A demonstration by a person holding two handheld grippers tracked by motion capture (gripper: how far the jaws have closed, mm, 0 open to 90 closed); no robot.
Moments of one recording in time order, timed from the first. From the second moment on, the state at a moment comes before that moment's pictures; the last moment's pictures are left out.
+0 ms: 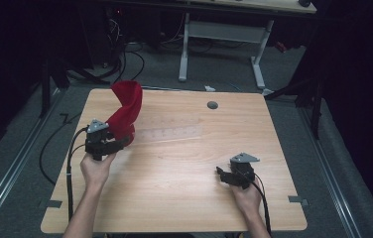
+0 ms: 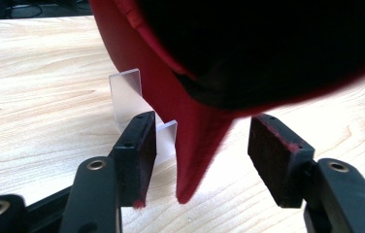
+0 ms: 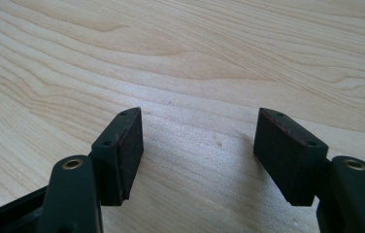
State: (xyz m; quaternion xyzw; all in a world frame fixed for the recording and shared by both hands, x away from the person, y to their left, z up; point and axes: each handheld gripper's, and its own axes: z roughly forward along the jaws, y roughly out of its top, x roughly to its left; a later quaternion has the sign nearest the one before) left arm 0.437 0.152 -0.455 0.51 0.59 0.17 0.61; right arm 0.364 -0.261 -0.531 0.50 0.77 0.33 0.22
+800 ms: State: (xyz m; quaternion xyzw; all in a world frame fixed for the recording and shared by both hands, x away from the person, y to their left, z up) left arm 0.415 0.168 -0.438 0.49 0.58 0.17 0.62; right arm 0.364 -0.261 -0.531 0.50 0.77 0.33 0.22
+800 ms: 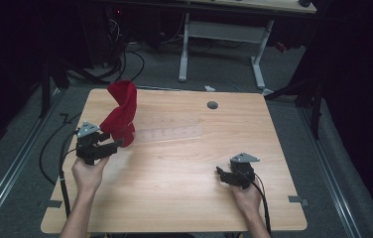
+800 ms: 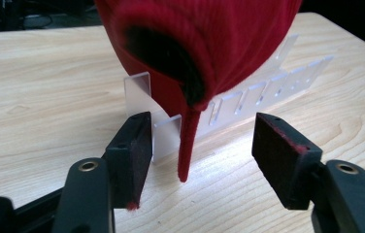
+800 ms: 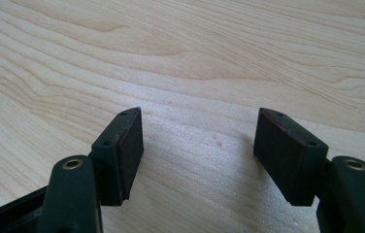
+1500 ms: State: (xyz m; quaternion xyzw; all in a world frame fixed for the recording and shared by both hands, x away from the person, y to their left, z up) left arm 0.380 0.164 -0.443 0.49 0.57 0.17 0.64; right arm 0.365 -0.260 -0.531 0.49 0.77 0.33 0.22
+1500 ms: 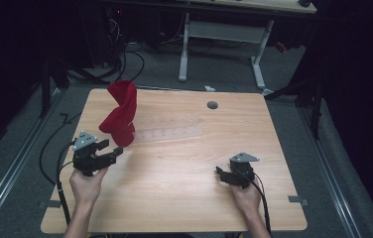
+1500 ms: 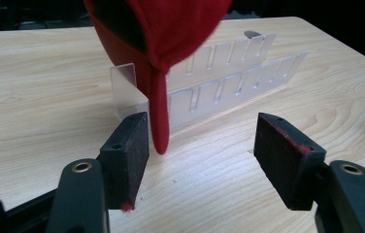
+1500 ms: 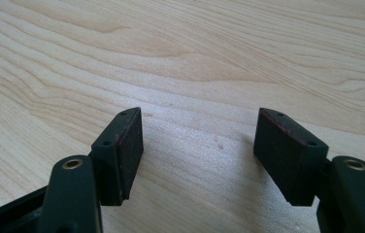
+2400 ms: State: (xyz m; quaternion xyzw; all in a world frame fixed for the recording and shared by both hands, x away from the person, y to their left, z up) left arm 0.354 0.145 -0.485 0.50 0.58 0.15 0.63; right arm 0.366 -0.260 -0.531 0.50 0.77 0.33 0.22
